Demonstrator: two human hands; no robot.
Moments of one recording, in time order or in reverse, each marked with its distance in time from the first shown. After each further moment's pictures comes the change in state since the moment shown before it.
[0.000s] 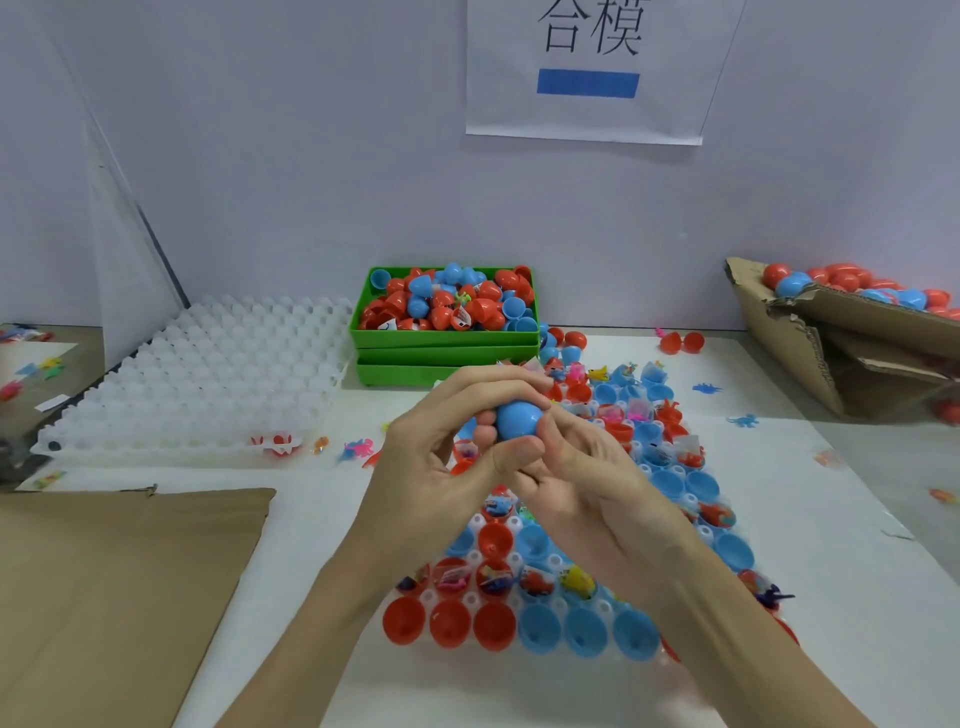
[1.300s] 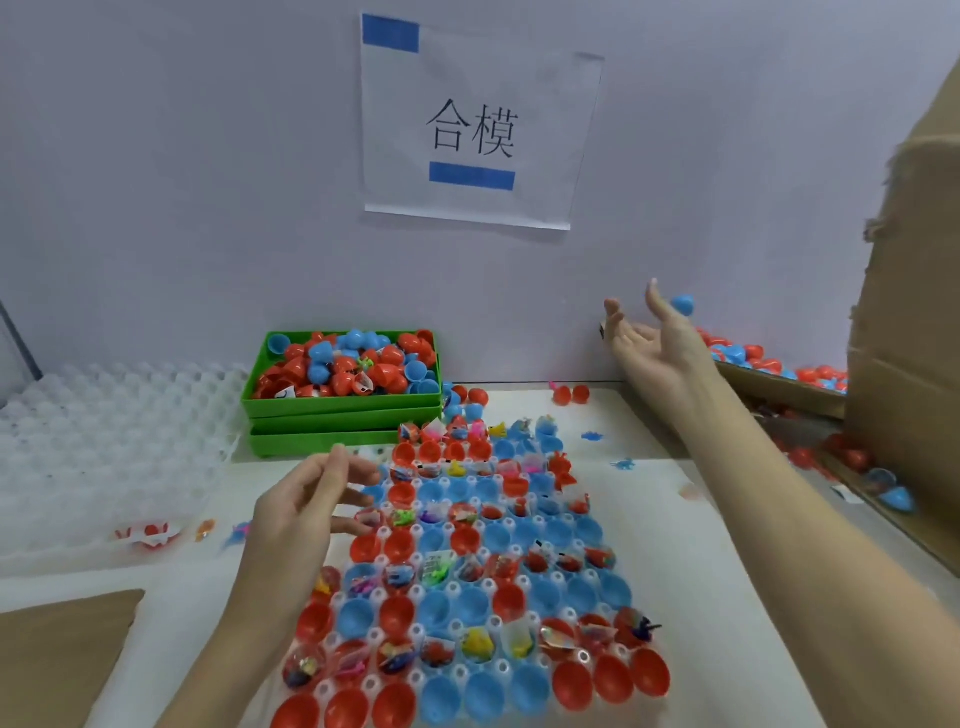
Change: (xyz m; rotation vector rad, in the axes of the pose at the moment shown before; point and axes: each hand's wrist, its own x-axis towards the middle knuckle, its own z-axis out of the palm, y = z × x) left_hand 0.006 -0.027 -0.006 -0.151 0.302 -0.532; right_hand 0.035 -0.208 -0.091 0.163 0.796 -0.396
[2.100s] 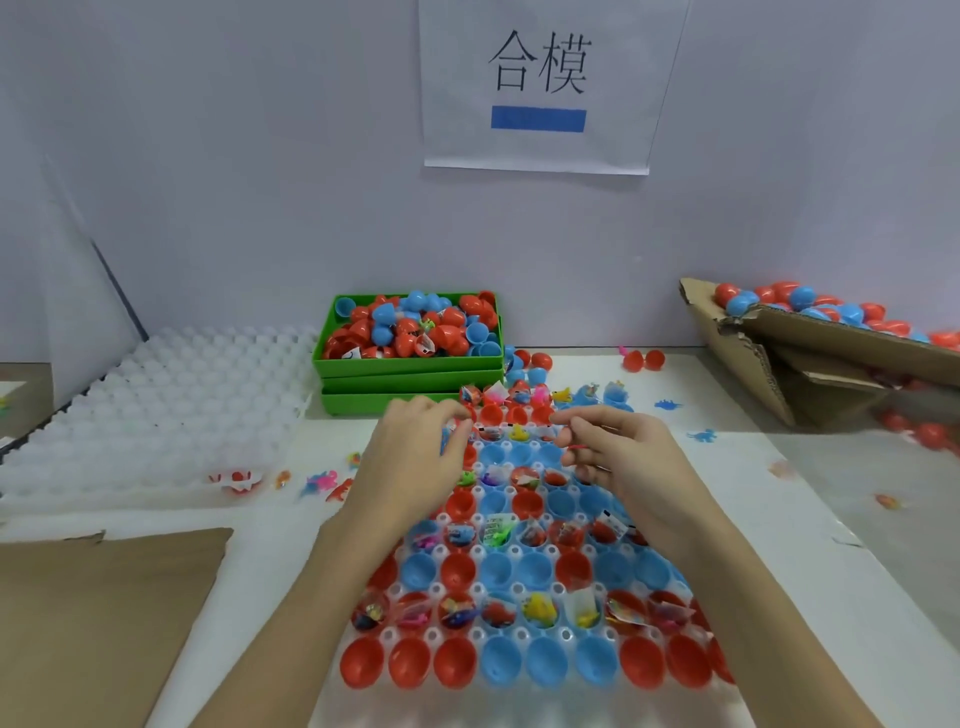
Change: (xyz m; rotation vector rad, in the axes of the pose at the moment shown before) left_hand 0.047 -0.019 0.023 1.019 -0.173 0.275; right_hand -0.094 0.125 -0.051 -1.017 -0.148 0.012
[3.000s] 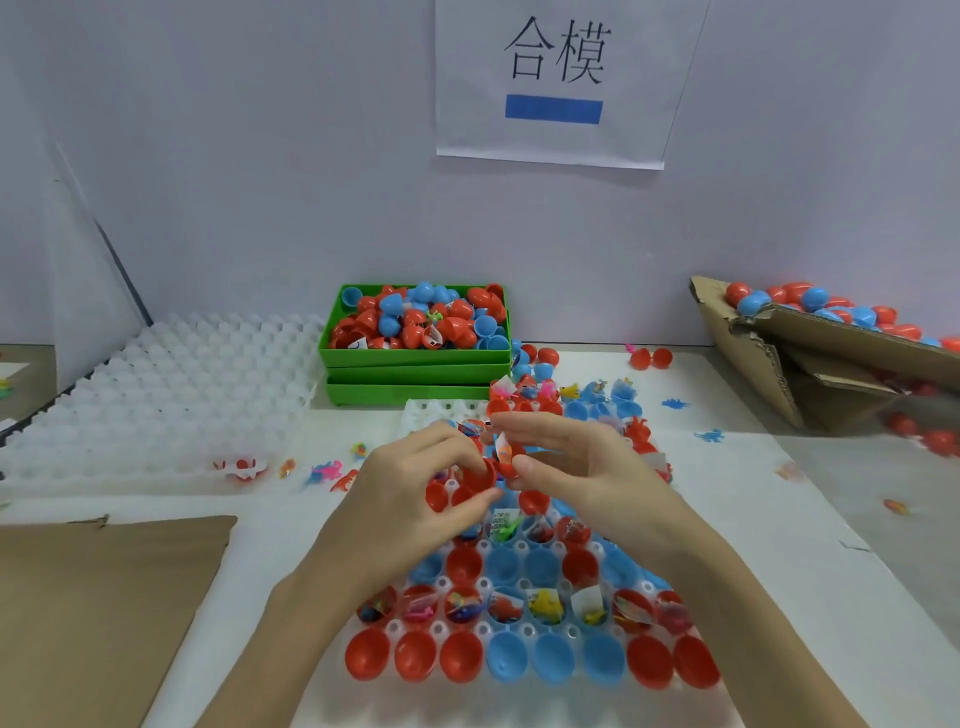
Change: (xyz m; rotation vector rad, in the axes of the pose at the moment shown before) left_hand -0.052 0.001 -0.025 -0.318 0.086 0.377; right_hand -0.017 -0.004 0.022 -0.291 -0.397 -0.217
